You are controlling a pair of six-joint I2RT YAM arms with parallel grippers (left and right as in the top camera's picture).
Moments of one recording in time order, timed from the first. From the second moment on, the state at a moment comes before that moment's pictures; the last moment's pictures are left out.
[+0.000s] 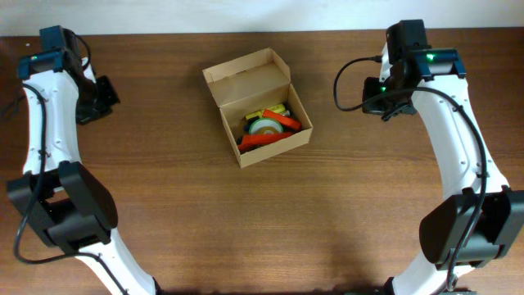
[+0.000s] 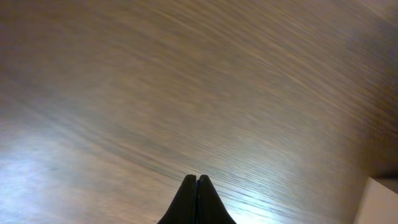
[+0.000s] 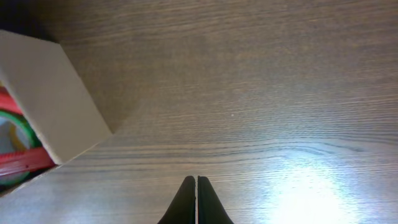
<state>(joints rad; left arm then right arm) 0.27 2.07 1.94 -1.20 0.05 -0.18 0.05 1.86 1.77 -1.19 -0.01 0.17</state>
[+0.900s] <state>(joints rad) -0.07 2.07 1.94 -1.16 0.00 -0.09 0.28 2.11 1.77 -1.14 -0.23 0.10</state>
